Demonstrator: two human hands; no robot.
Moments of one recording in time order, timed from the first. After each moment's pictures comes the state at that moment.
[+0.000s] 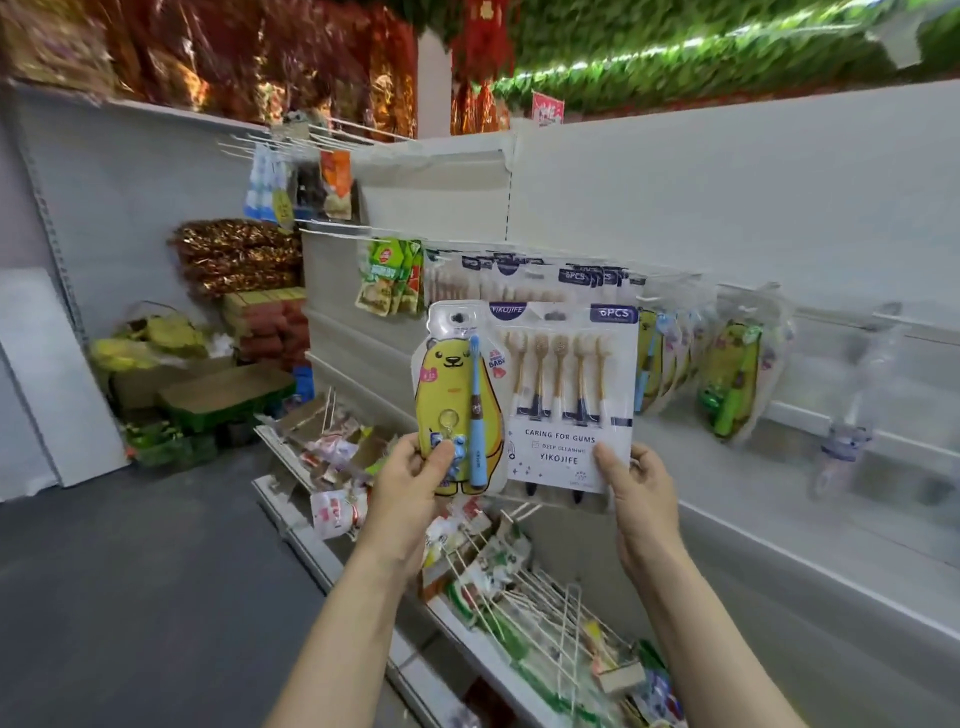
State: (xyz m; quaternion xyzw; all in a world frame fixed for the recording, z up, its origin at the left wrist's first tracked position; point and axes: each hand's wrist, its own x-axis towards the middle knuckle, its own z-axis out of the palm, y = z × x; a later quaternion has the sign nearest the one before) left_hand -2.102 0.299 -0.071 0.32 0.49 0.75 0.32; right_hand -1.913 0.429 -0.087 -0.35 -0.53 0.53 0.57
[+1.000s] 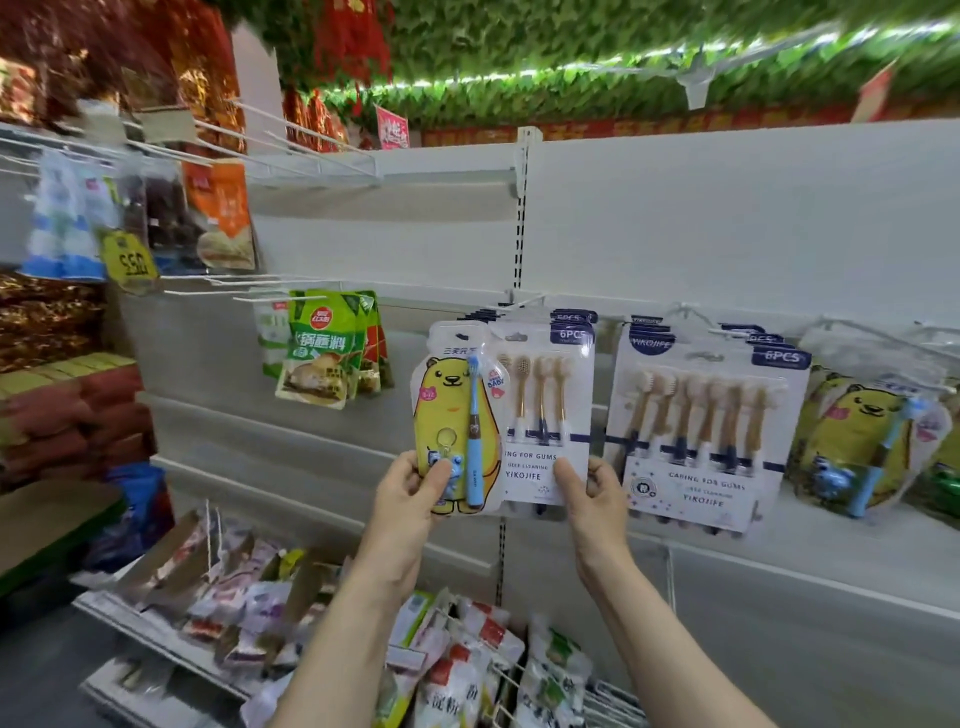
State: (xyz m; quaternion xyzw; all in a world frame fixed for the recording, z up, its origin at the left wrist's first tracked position) left_hand -2.457 0.542 -0.044 0.43 0.41 0.66 0.46; right_hand -2.264 0.618 -0.089 -0.43 -0.48 0.39 0.66
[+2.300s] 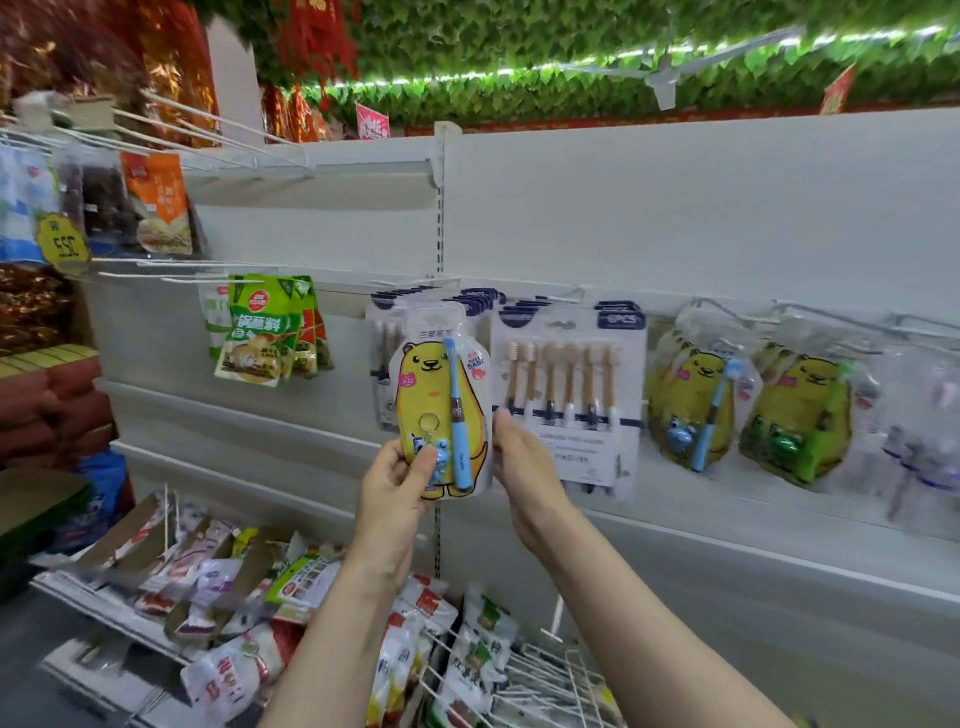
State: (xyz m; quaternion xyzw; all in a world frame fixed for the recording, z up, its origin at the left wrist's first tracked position) left_hand -2.322 0.499 -0.053 0.42 0.38 0.70 0.43; right_hand -2.196 0.552 -0.039 -0.42 -0.56 0.48 0.52
